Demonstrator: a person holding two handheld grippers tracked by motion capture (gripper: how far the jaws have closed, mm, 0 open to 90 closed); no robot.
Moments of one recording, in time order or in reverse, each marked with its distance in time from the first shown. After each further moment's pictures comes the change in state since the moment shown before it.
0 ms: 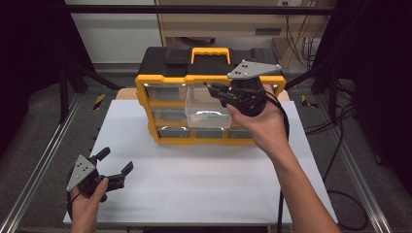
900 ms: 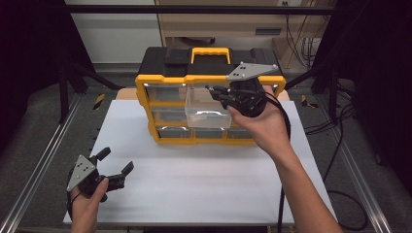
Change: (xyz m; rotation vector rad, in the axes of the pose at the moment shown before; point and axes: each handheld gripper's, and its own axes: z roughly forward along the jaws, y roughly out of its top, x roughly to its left) left arm 0.000 0.000 0.000 0.001 -0.002 0.003; right arm -0.001 -0.003 0.002 0.064 -0.011 -0.015
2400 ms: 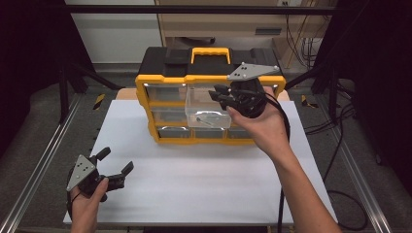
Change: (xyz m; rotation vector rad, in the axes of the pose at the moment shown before) left arm 0.000 0.000 0.000 -0.001 -0.001 -0.001; right arm 0.000 -0.002 0.000 -0.024 -0.007 0.025
